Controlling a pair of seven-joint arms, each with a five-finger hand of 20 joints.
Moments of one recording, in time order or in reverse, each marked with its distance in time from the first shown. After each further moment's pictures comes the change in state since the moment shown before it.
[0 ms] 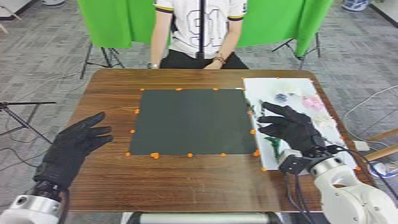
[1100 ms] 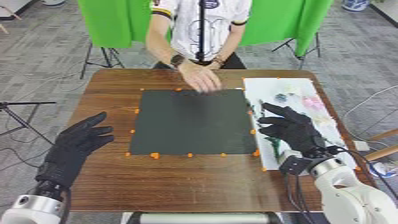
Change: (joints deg) left arm -0.1 0.9 0.7 0.0 -0.1 0.9 0.7; right arm -0.3 -0.1 0.3 0.0 0.0 -0.2 0.1
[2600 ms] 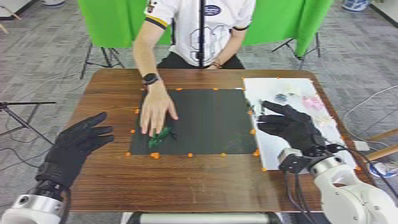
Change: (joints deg) left arm -0.1 0.1 0.0 0.0 0.0 -0.1 -0.2; right arm 0.6 0.2 -0.3 0.0 0.1 0.2 -0.5
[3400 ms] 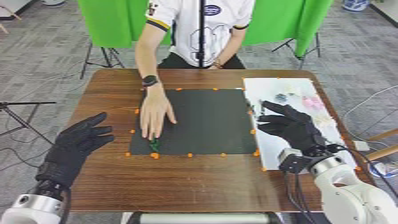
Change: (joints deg) left arm -0.3 -0.4 0.0 0.0 0.1 0.0 -0.5; right arm 0.0 0.0 0.1 0.0 0.1 -0.2 0.1
